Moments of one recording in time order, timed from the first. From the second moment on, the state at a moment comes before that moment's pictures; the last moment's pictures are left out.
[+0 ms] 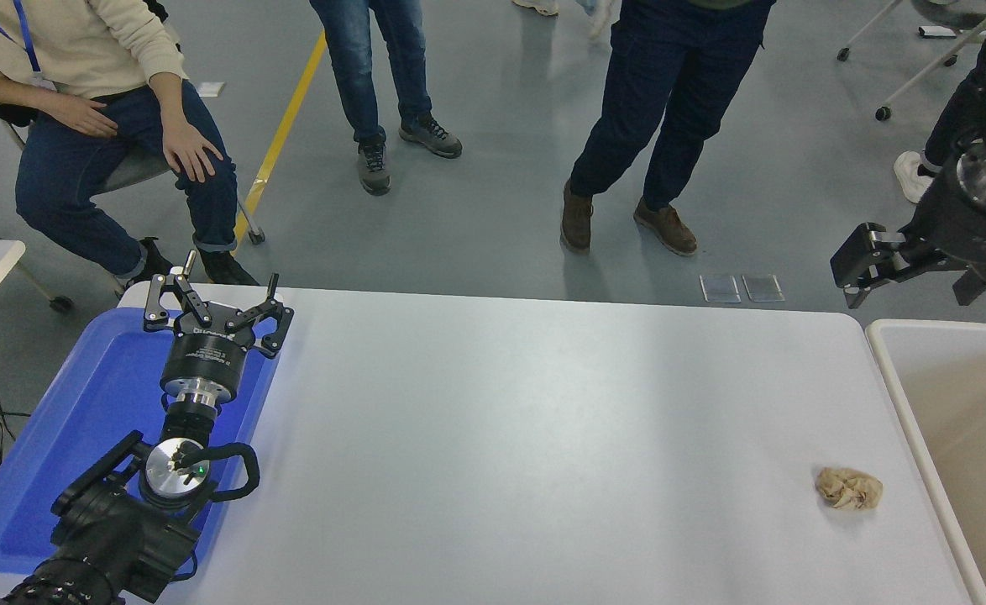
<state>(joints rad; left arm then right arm) -0.51 0.13 -1.12 -0.54 -0.09 -0.62 -0.35 2.18 -0.38 -1.48 1.27 -0.22 0.79 -0.04</state>
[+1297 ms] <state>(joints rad) -0.51 0.13 -1.12 -0.54 -0.09 -0.62 -0.35 1.54 -0.49 -1.27 1.16 -0.22 0.24 -0.05</state>
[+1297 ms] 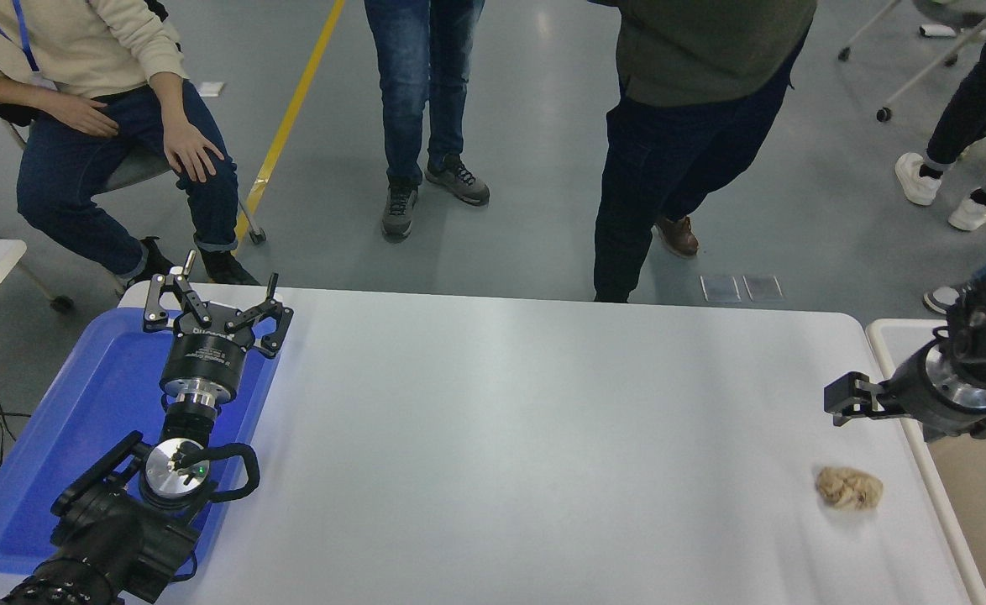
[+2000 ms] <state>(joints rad) -0.51 0.13 -1.12 -0.54 -0.09 -0.62 -0.35 1.17 -0.47 -1.14 0.86 -0.22 0.18 -0.05</state>
